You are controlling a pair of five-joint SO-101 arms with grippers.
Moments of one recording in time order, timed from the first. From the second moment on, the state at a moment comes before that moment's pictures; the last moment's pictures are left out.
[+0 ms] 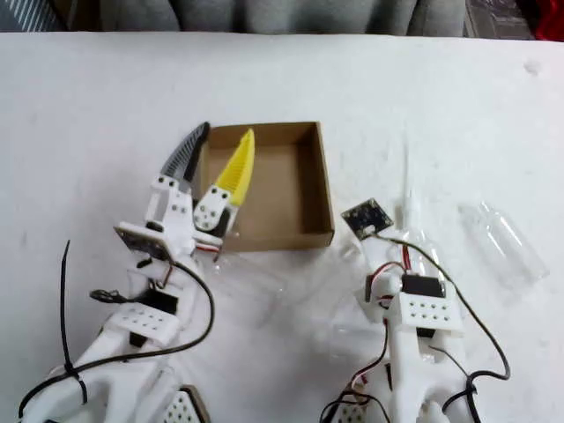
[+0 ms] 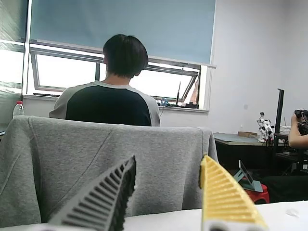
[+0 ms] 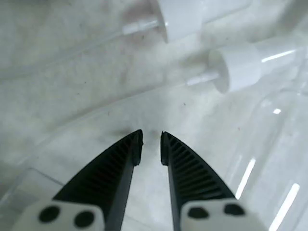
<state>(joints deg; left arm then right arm) 12.7 -40.6 86.2 -55.0 6.3 3.6 -44.2 74.5 51.7 34.3</state>
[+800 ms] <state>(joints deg) 8.6 -71.6 86.2 -16.3 6.3 3.6 -44.2 74.5 50.6 34.5</state>
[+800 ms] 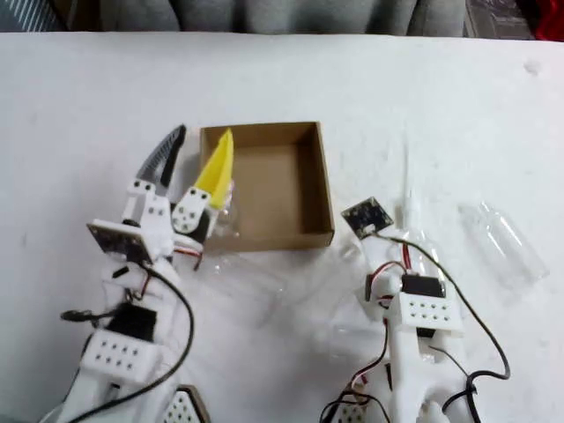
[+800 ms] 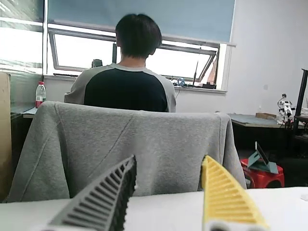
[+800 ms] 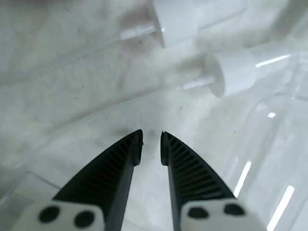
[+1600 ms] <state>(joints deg) -14.2 -103.8 91.5 40.9 6.2 3.7 -44.3 72.7 56.0 33.5</state>
